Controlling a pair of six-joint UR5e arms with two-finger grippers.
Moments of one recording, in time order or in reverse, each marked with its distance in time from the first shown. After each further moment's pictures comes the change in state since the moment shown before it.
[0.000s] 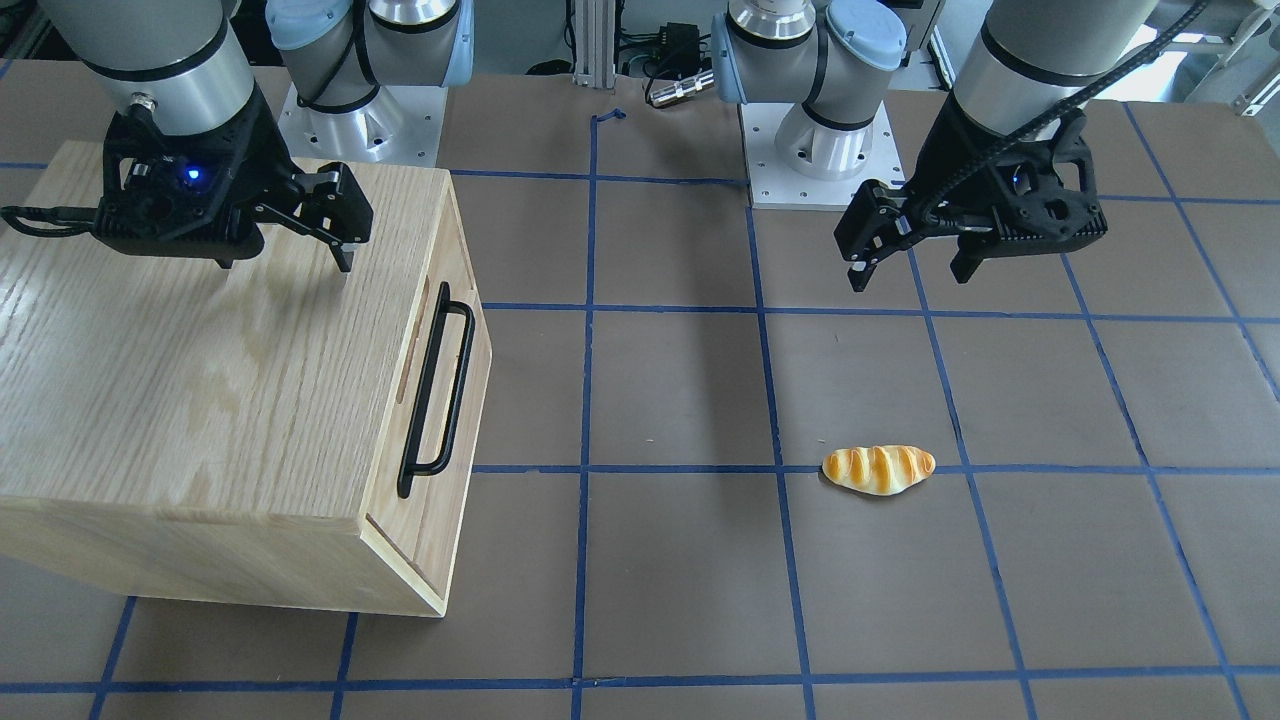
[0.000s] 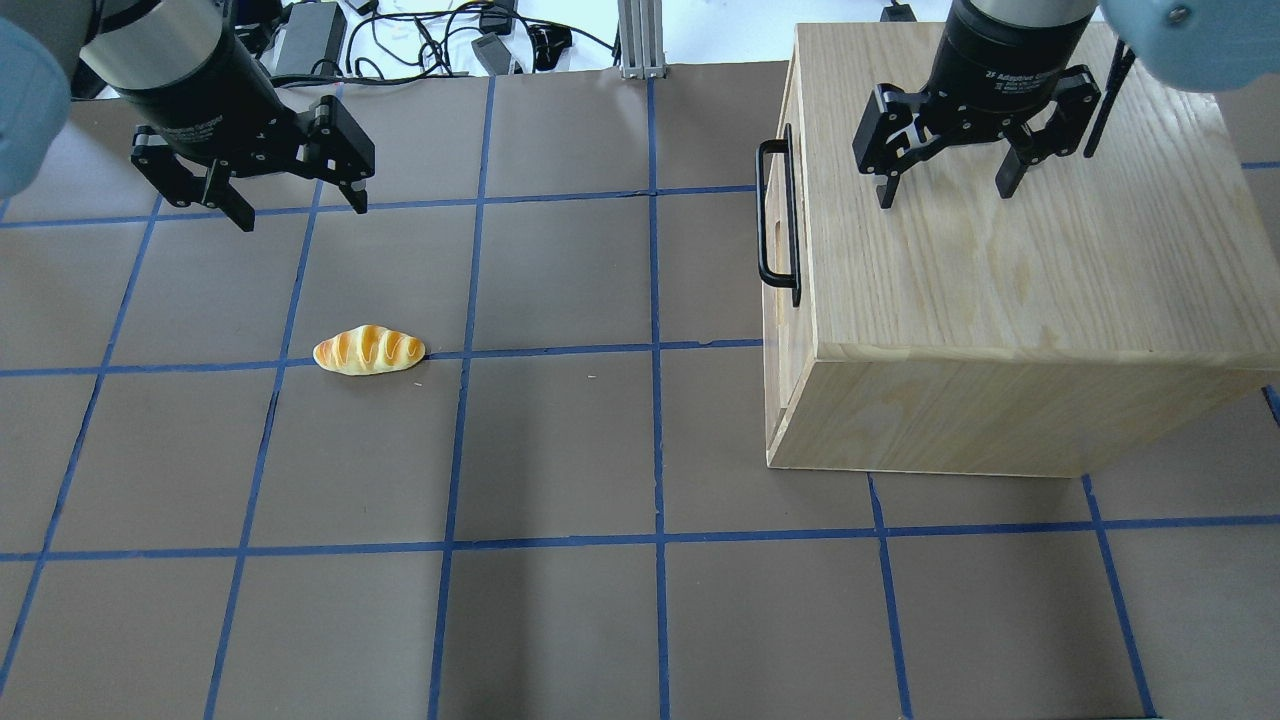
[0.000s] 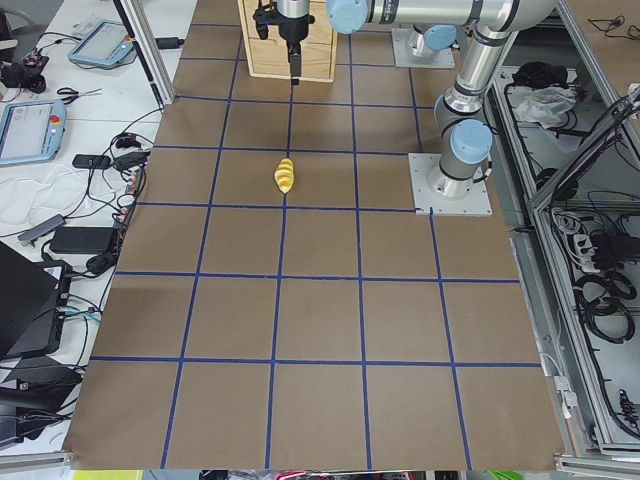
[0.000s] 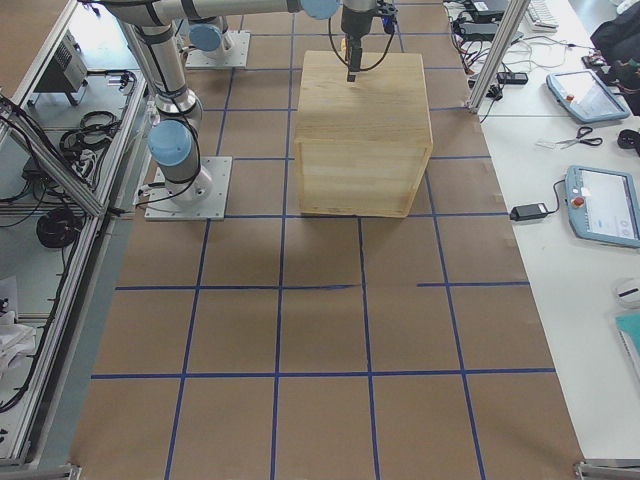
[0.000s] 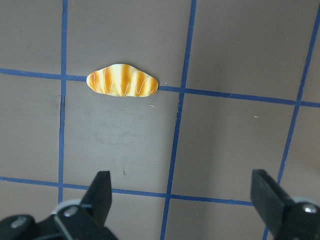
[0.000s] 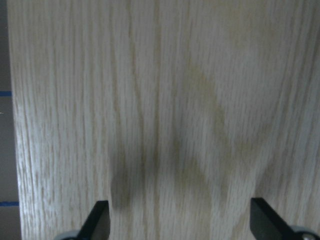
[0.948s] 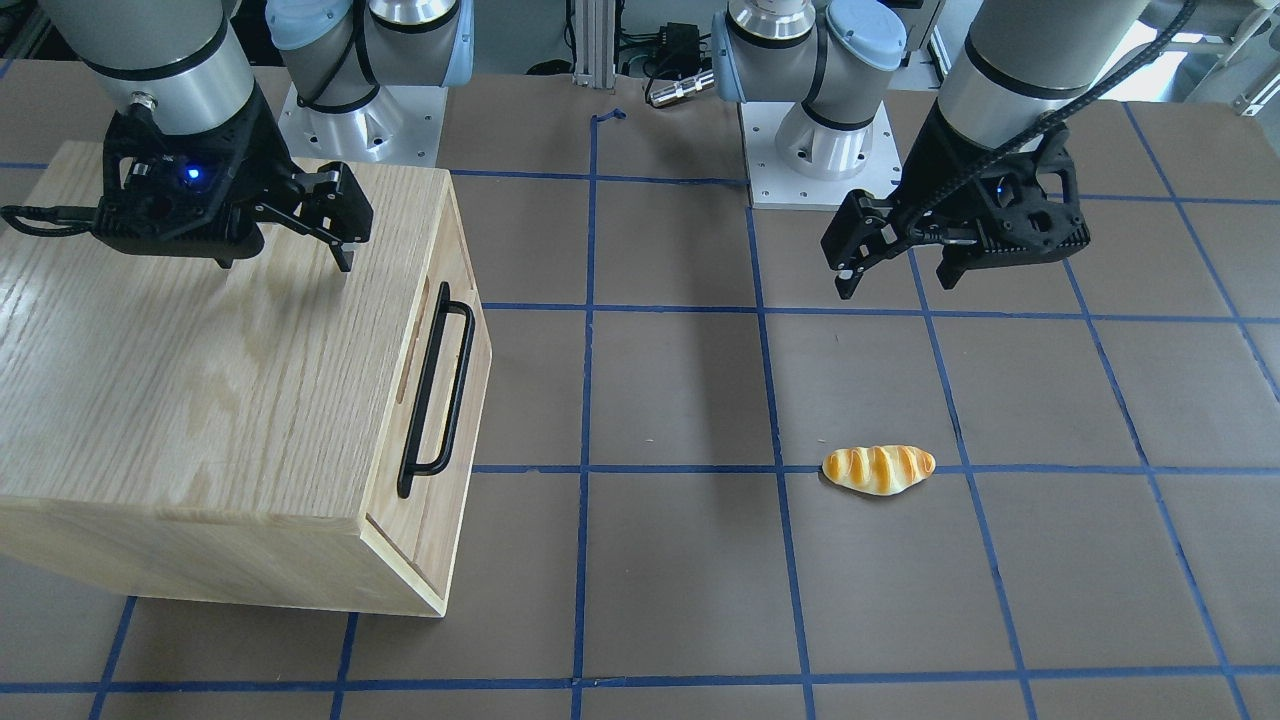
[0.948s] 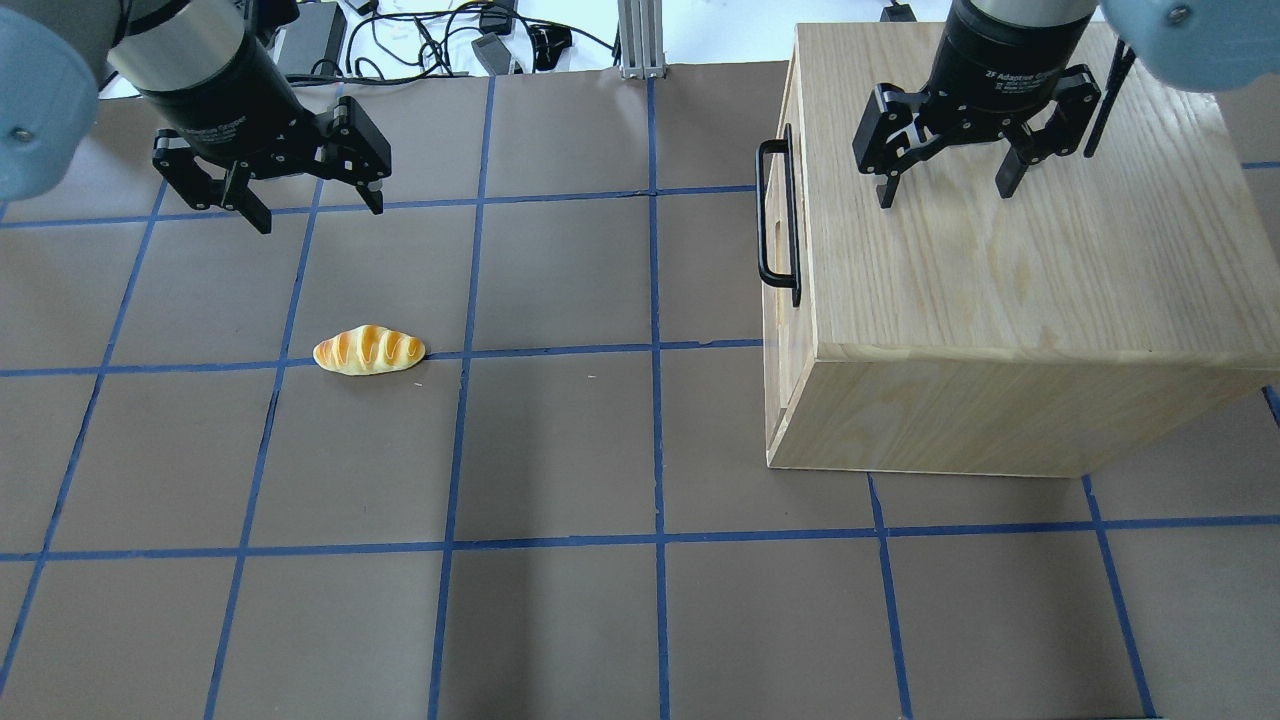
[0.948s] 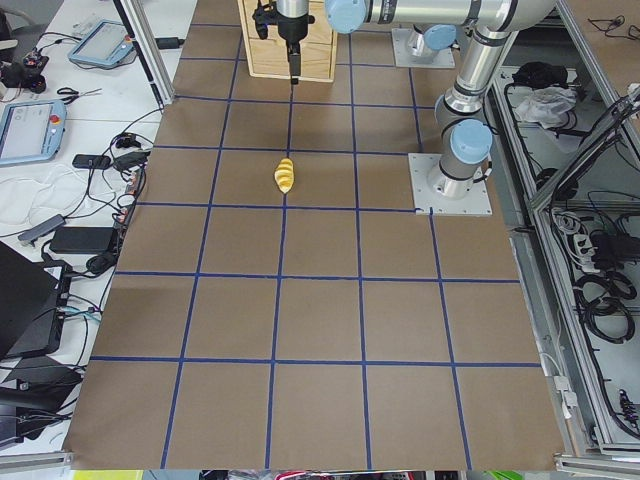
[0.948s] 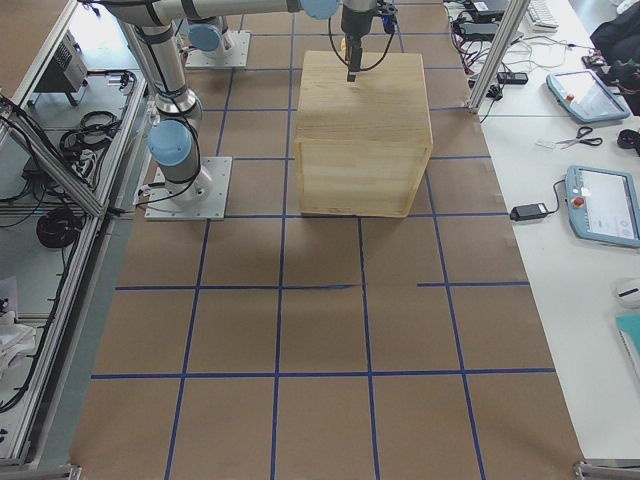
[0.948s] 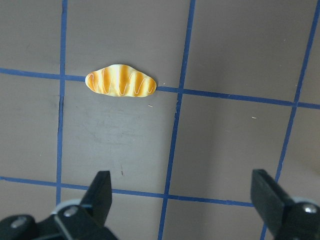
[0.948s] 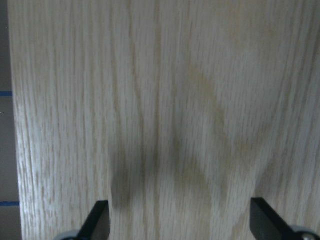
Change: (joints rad) left arm -0.028 -0.023 0.001 0.009 -0.003 -0.060; right arm 0.000 0.000 -0.001 0.000 0.000 0.000
